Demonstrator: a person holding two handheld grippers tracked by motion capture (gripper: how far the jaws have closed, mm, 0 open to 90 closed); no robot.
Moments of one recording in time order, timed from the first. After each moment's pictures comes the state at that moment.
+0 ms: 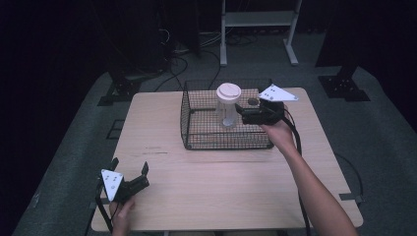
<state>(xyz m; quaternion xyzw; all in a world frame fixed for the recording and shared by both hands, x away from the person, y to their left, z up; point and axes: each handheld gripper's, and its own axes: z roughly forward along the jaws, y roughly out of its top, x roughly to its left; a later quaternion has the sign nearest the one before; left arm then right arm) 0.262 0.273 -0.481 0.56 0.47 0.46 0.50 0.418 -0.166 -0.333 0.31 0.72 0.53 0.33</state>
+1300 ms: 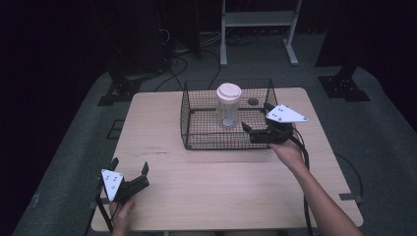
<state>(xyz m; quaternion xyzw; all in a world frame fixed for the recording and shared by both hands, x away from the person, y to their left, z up) 0.261 0.273 -0.481 0.56 0.47 0.46 0.50 0.375 -0.184 -0.357 0.29 0.73 0.52 0.33</state>
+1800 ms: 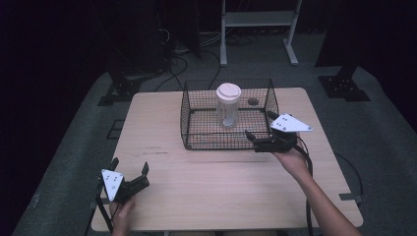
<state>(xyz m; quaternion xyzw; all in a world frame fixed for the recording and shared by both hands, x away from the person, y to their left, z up) 0.261 0.273 -0.481 0.57 0.47 0.46 0.50 0.358 -0.194 -0.372 0.30 0.73 0.52 0.32</state>
